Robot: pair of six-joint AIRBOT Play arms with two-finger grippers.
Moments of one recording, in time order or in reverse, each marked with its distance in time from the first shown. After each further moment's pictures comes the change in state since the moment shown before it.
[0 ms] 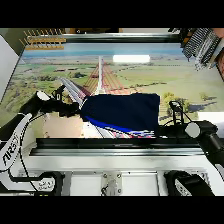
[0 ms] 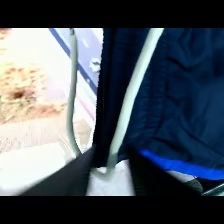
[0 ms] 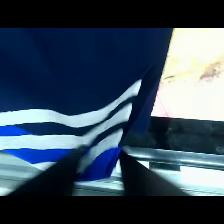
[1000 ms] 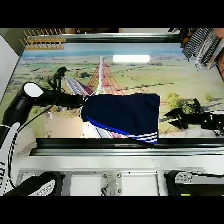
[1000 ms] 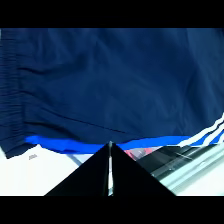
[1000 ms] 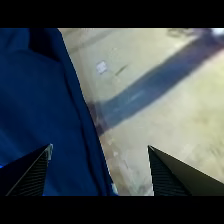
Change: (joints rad) left arm -0.163 0.300 0.063 -0.010 -0.060 -0.016; right arm -0.698 -0.716 0.243 0.665 0.083 -0.641
